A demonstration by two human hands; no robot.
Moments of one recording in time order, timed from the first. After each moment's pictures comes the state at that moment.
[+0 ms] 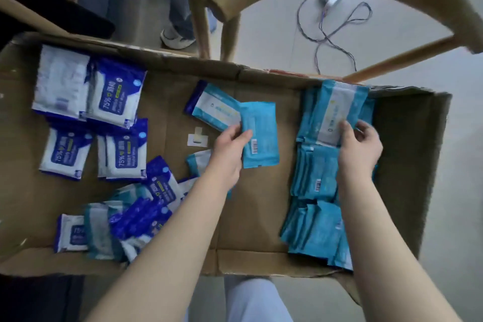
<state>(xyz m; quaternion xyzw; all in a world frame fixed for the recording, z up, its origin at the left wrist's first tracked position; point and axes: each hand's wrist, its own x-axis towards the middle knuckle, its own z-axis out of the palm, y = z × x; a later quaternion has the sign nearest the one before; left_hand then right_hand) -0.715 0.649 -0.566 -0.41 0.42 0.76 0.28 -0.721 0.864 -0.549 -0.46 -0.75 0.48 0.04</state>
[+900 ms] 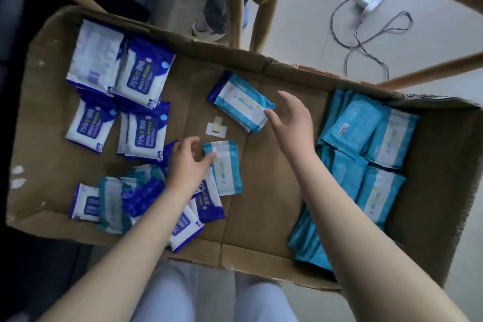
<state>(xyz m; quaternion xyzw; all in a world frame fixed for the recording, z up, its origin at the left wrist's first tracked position) -0.651 0.561 -0.587 -0.35 0.81 0.39 0.25 -0.748 0.760 -0.581 -0.08 -0.91 0.36 -0.17</state>
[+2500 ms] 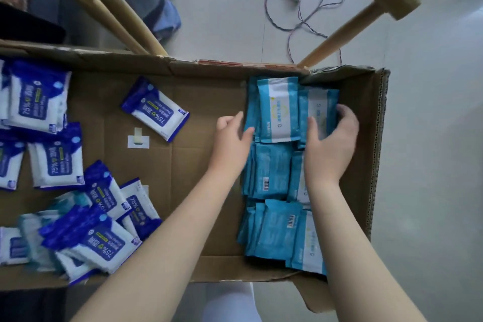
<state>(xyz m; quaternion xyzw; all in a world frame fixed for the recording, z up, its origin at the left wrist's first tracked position) -0.717 0.782 -0.579 -0.16 0.82 0.49 0.25 -0.700 0.945 -0.556 -0.32 -0.89 0.32 0.08</state>
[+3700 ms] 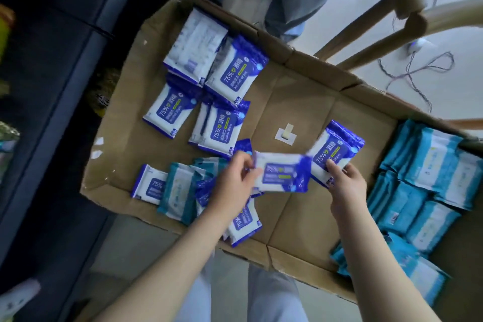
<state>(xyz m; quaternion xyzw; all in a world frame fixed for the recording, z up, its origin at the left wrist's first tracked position) -0.599 0.491 -0.564 -0.29 0.73 0.58 0.20 -0.667 0.705 -0.584 -0.44 -0.69 0.54 -0.18</state>
